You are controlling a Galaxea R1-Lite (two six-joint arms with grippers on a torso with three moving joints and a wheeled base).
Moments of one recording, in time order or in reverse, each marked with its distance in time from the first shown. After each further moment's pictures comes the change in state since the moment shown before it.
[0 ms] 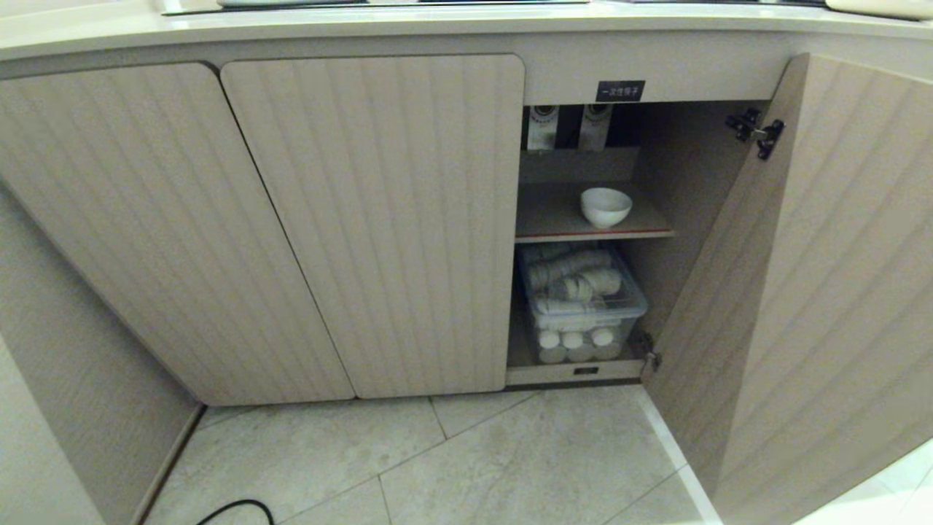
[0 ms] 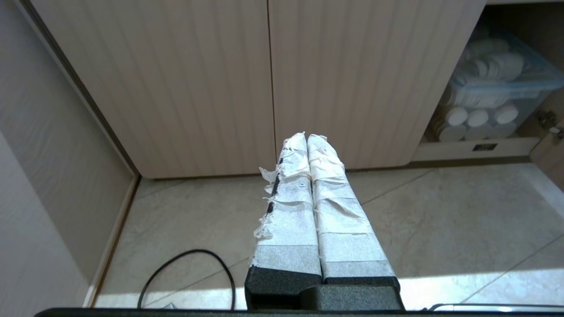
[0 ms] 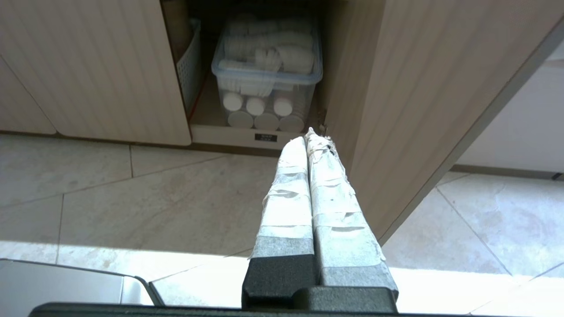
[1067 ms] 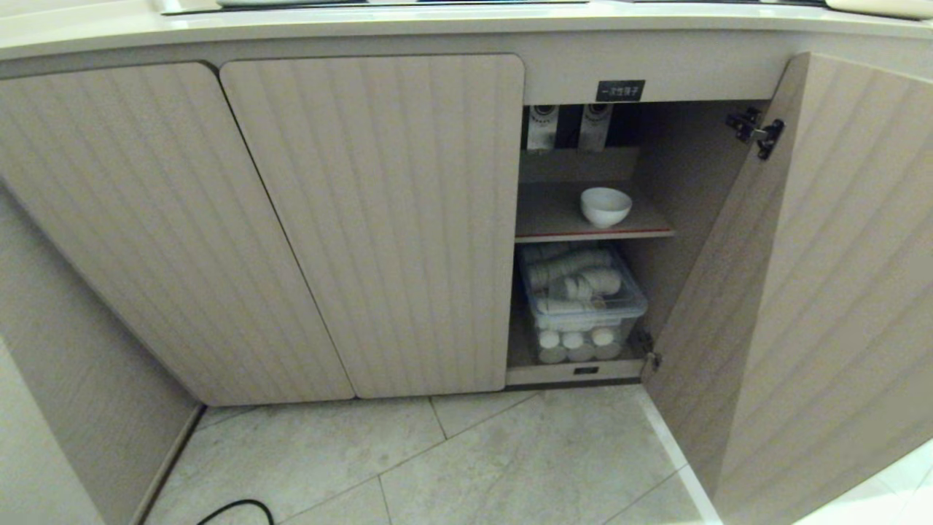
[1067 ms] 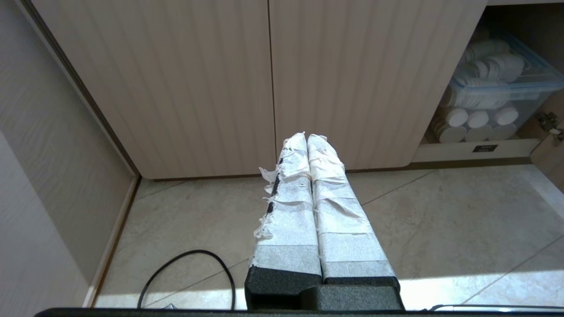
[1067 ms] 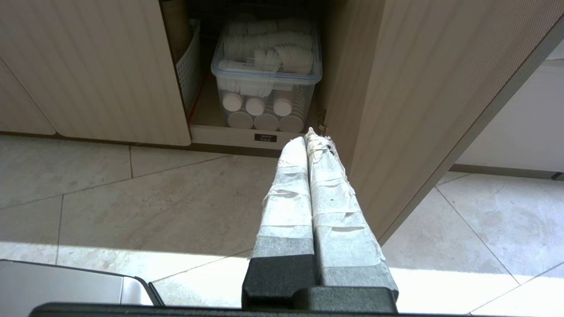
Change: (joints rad) left arm 0.000 0.000 0.000 -0.001 0.000 -0.001; right arm 0.000 0.000 0.000 0.001 0.000 0.000
